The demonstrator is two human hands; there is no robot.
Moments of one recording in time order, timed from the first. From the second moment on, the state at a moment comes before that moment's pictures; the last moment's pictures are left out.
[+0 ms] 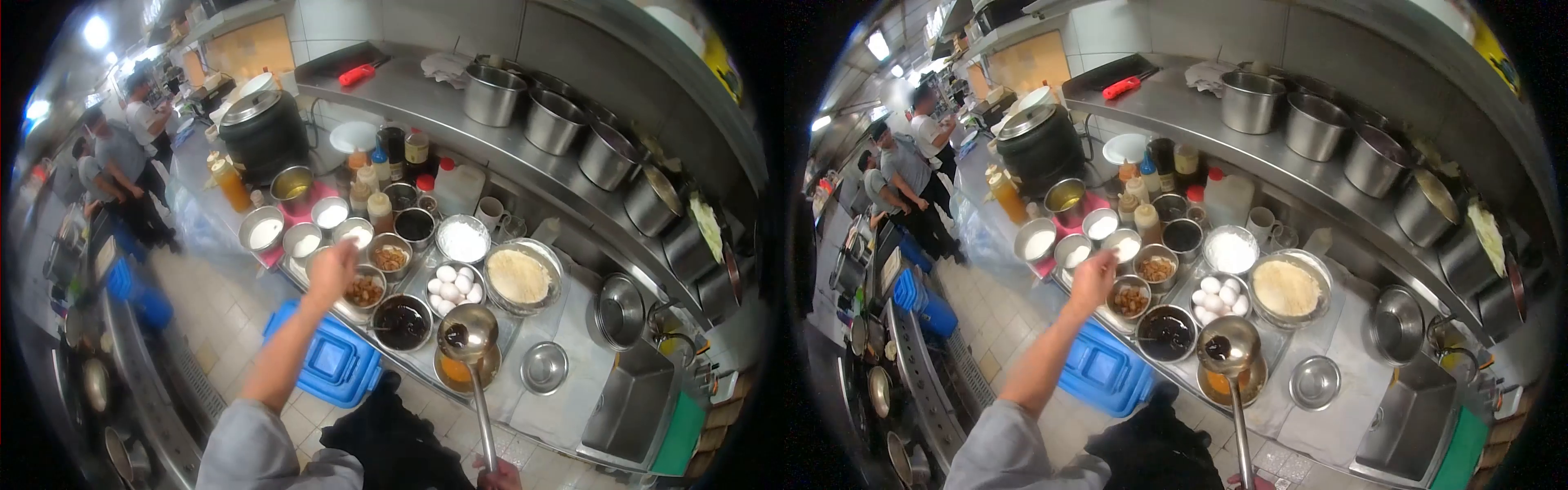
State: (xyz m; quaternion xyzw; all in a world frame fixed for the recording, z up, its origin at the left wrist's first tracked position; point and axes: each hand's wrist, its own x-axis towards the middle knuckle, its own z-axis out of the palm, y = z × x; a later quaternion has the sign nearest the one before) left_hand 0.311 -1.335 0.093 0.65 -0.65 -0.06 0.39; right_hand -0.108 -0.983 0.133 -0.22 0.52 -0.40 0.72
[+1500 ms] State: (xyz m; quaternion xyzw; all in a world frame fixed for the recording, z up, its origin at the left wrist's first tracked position) left_hand 0.417 -1.476 0.250 0.56 -0.55 -0.28 0.55; right_hand -0.006 -1.139 0.182 -0.25 0.51 -0.42 0.71
